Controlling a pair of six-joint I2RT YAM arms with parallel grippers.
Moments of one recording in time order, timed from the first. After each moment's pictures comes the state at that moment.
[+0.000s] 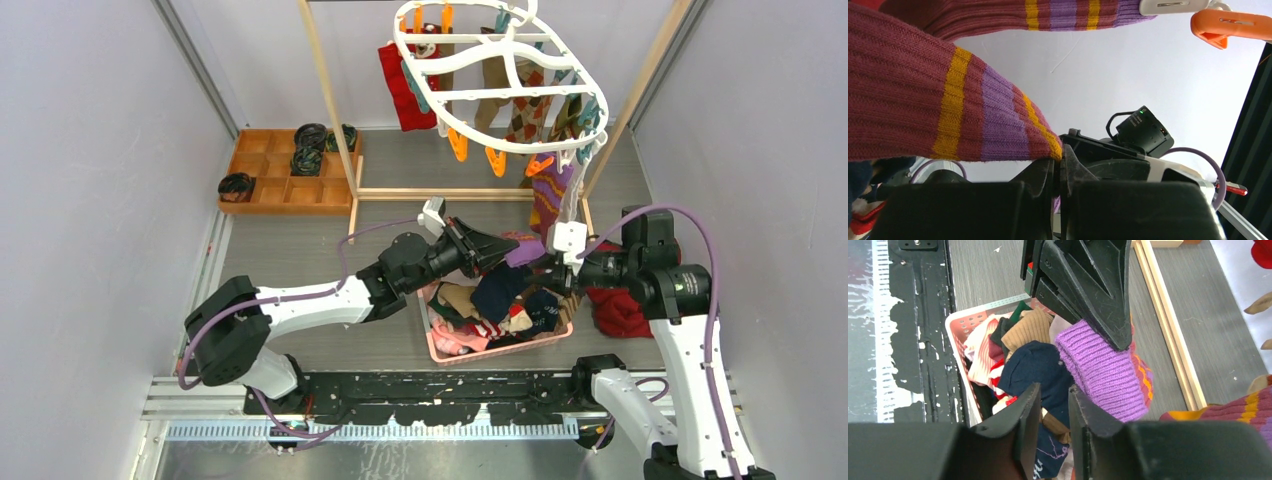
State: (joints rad) left arm -1.04 1.48 0.86 0.71 0.03 -1.65; right arm 0.10 0.79 1.10 -1.08 -1.01 -0.94
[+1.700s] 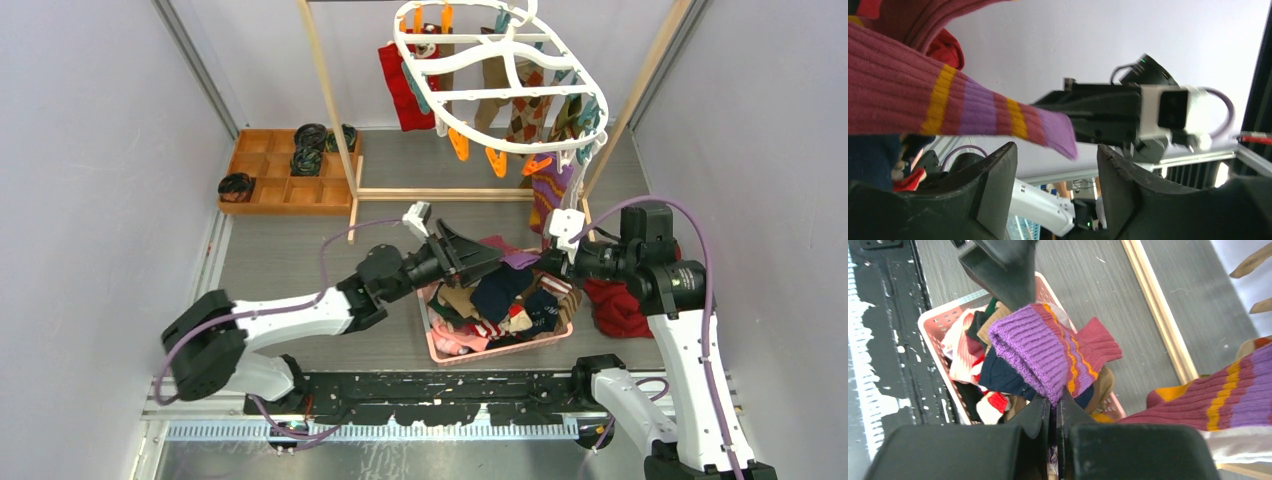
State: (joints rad) left arm -1.03 1.40 0.74 0.80 0.10 -1.53; right arm 0.10 0.82 1.11 -1.02 -0.89 -0.87
